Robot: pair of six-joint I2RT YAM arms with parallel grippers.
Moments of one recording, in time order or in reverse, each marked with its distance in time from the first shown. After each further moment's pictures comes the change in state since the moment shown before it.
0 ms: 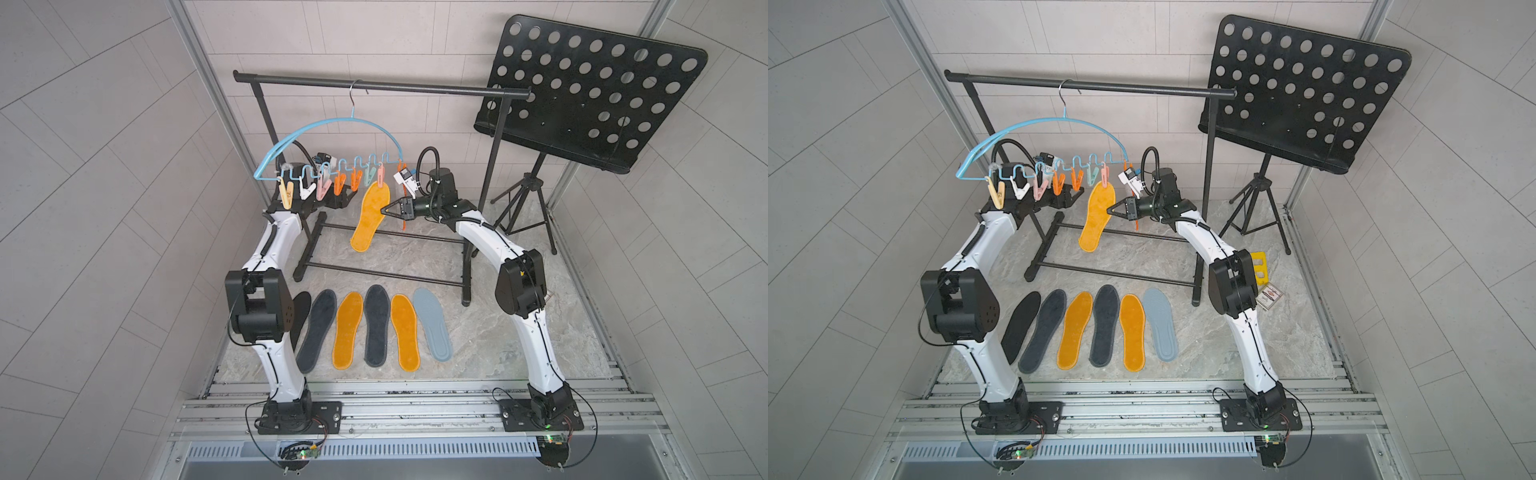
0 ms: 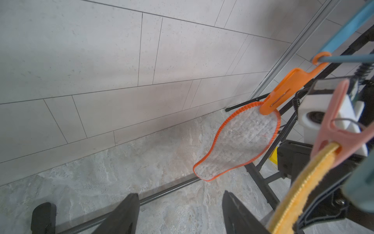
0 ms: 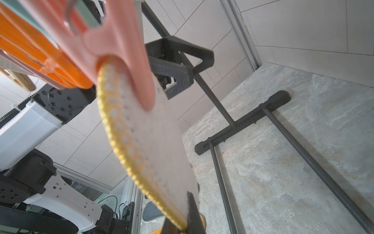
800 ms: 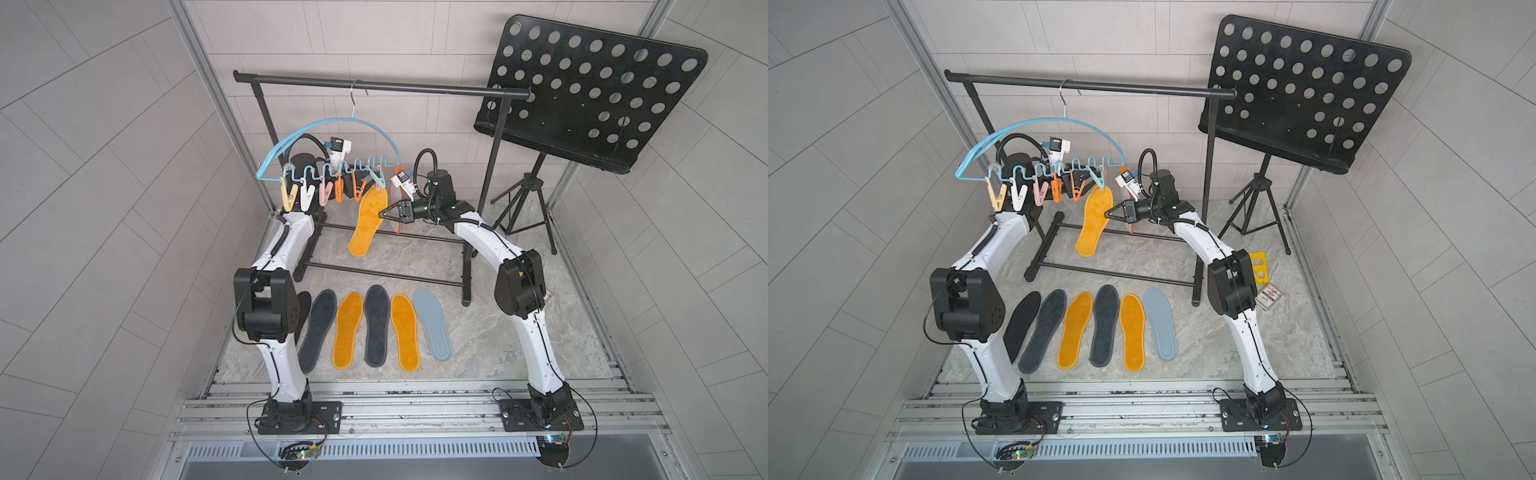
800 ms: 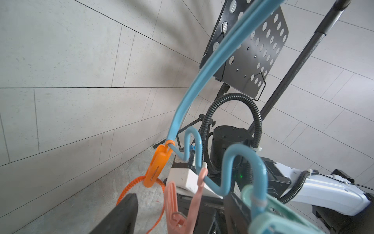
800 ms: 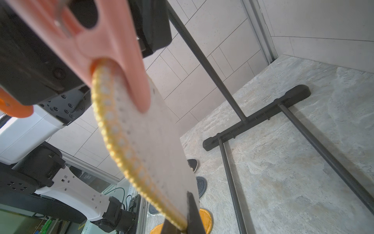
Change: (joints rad) left arm -0.088 0.006 -0.020 0.474 0.335 -0.368; right arm 0.013 0.000 -0.009 0.001 -0.051 -0.009
